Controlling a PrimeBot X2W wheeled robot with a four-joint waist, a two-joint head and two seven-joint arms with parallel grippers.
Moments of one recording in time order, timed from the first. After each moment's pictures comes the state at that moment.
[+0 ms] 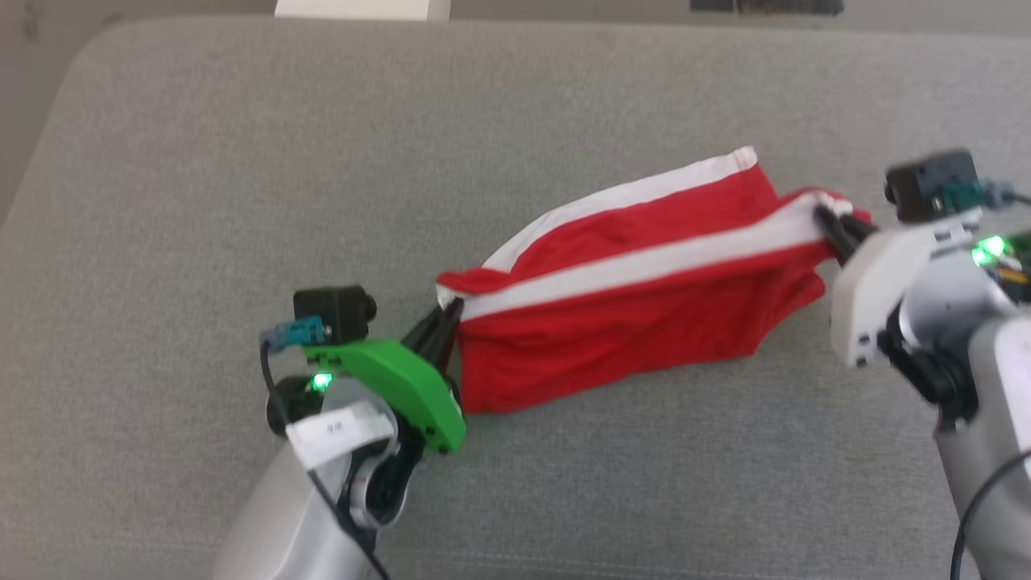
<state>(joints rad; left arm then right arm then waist) -0.32 0.15 -0.37 0.14 -0.65 0.03 0.19 -0.45 -0.28 0.10 0.10 0.23 0.13 0.55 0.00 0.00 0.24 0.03</state>
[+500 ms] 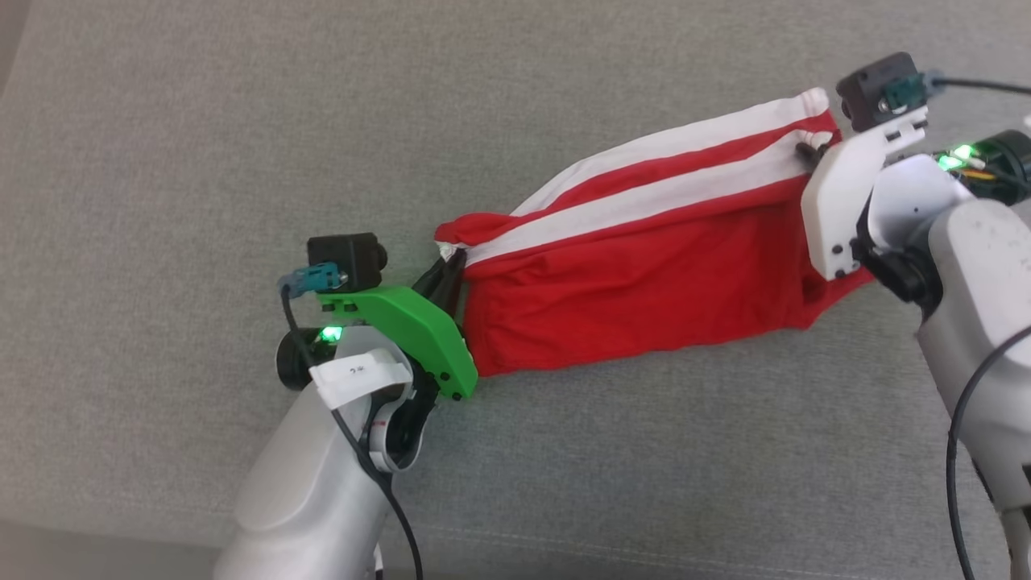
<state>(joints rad) -0.48 0.10 -0.38 0.33 -0.64 0.05 0.14 -0.80 -0.31 0.30 0.53 0.25 0.13 0.49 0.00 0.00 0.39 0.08</state>
